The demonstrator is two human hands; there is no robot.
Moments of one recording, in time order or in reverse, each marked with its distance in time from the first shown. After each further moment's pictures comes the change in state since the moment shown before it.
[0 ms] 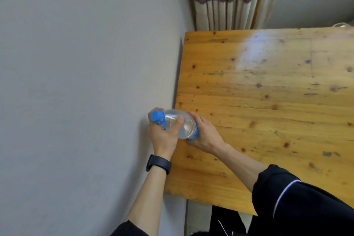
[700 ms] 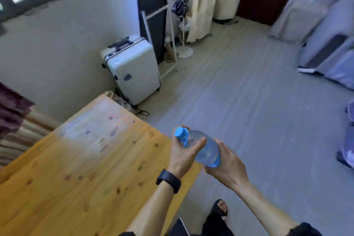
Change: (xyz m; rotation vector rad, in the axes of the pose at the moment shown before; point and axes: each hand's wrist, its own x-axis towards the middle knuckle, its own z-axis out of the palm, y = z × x) left_hand -0.439 0.154 0.328 -0.035 -1.454 0.232; right_hand -0.528 0.144 -0.218 -0.112 1.133 0.972
